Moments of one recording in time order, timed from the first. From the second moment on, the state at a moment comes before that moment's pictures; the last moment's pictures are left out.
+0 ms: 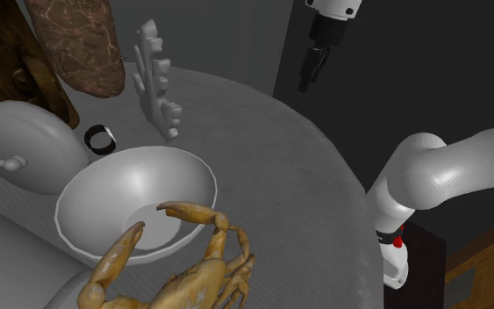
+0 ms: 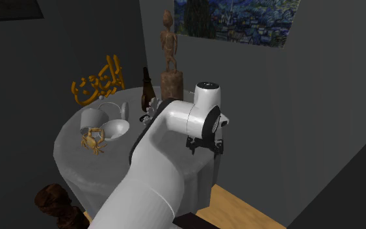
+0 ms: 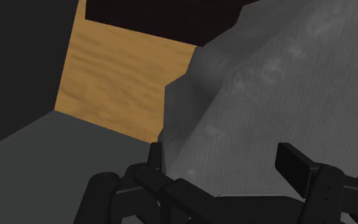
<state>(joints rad) 0.02 -0.81 0.05 -2.41 0.01 1.66 -0.14</state>
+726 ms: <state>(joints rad) 0.07 -0.64 0.23 -2.20 0.10 1.64 0.05</state>
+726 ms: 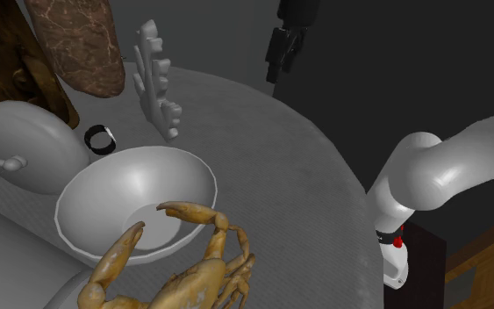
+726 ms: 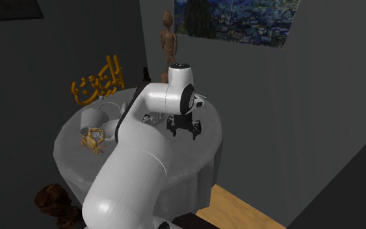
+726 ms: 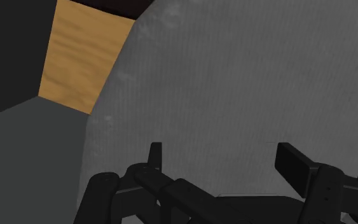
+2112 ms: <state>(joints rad) 0.15 -0.01 0.65 -1.42 -0.08 1.49 0.55</state>
